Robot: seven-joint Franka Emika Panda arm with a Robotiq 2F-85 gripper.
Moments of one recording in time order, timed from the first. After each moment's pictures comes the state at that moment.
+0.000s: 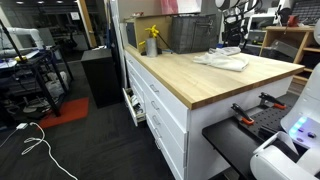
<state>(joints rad) -0.16 0.30 -0.20 -1.89 -0.21 2.01 0.20</state>
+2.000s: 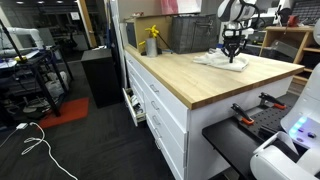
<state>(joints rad) -0.17 0.27 -0.19 -2.15 0.09 2.19 0.23</state>
